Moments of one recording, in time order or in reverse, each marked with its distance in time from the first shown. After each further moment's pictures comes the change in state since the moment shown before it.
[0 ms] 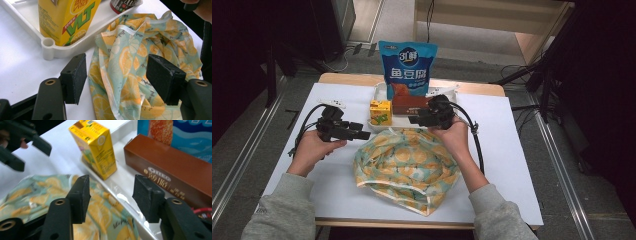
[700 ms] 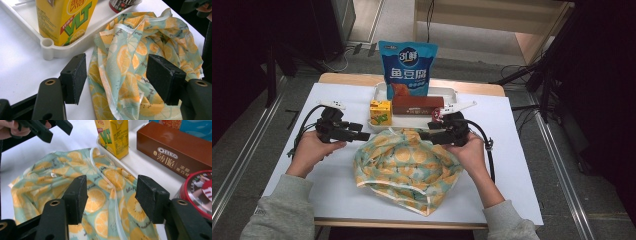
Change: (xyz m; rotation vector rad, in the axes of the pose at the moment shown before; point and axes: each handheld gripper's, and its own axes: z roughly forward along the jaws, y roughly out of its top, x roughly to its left) left arm -0.005 -0.001 -0.002 0.000 0.008 0.027; right arm 0.013 -0.044 -0.041 -0.020 0.047 -0.062
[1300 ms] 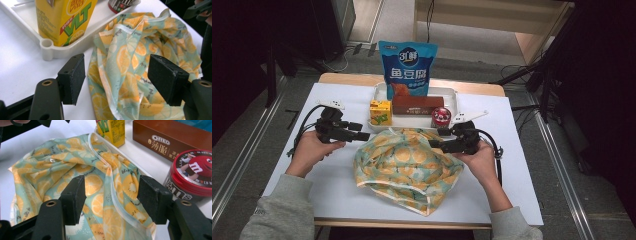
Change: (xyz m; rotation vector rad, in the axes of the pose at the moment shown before) left arm 0.002 -0.001 0.000 0.000 -0.003 0.010; right arm -0.004 -0.026 -0.020 -0.006 -0.015 -0.018
